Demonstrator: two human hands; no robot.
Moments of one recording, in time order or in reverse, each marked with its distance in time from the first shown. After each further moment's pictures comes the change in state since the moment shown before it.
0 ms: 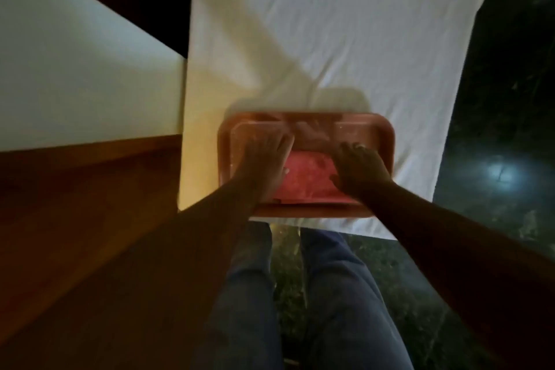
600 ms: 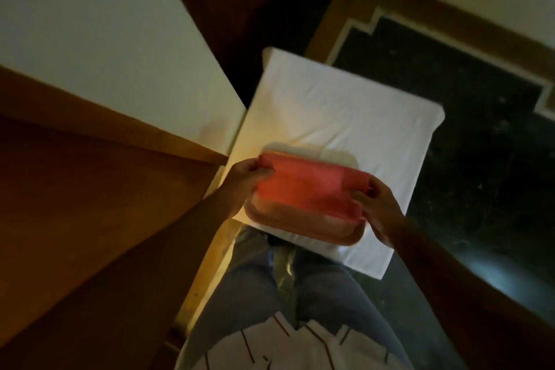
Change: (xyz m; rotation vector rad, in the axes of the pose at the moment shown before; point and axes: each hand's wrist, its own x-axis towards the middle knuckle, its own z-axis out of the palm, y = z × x) left_hand -0.154 0.019 -0.170 -1.585 0.304 -0.467; right_hand -0.131 -0.006 -0.173 1.429 0.075 0.181
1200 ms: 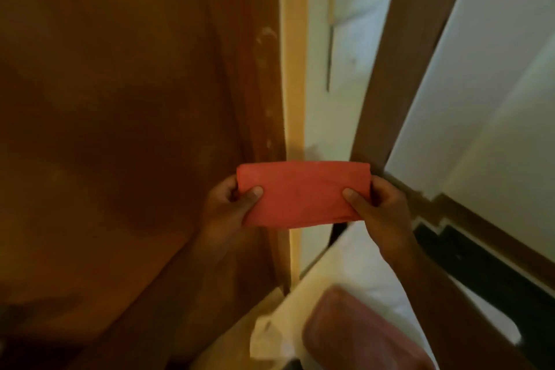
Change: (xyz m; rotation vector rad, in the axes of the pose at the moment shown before) left_hand -0.290 0.143 -0.155 -0.298 0.561 0.828; right_hand -0.158 -0.285 0.183 -0.143 -0.095 -0.899
